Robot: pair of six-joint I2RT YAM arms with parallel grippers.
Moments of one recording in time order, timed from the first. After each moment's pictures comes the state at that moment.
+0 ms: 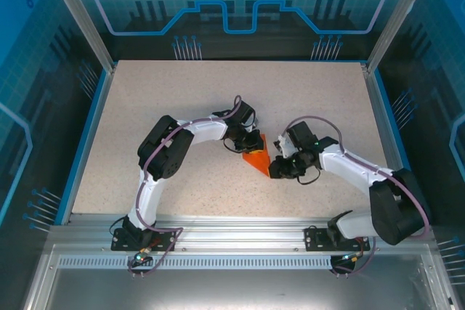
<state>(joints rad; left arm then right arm) -0.62 2.18 1.45 -0.37 0.53 -0.79 0.44 1.37 0.75 -0.62 -0.51 0.36</state>
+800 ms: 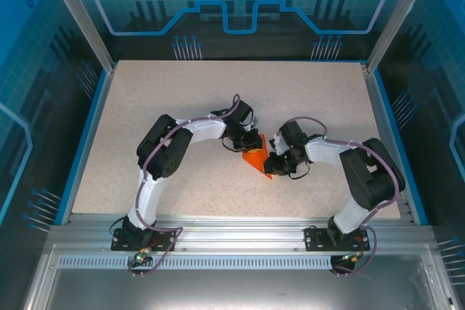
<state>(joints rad) -0.59 2.18 1.45 -0.37 0.54 -0.75 0.42 1.65 0.75 -0.40 -0.51 0.42</state>
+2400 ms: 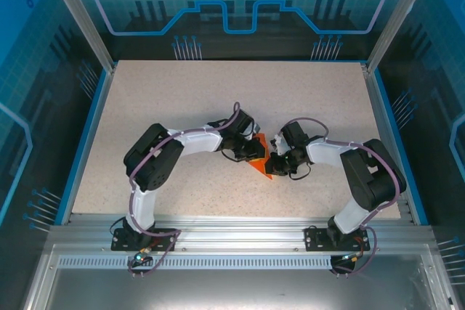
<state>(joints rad) -0.69 2.01 1.24 -0.24 0.53 -0.83 0.41 1.64 0.73 -0.38 -0.52 0.43</state>
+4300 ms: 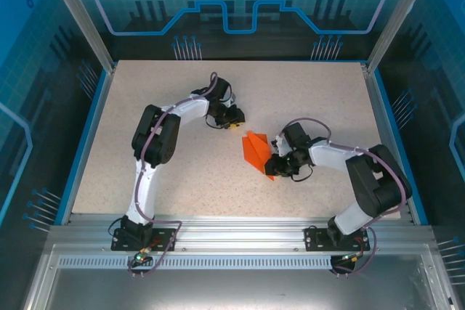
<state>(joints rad) -0.38 2.24 1.64 -0.50 0.49 -0.66 0.42 1.55 0.71 -0.41 -0.50 0.40</state>
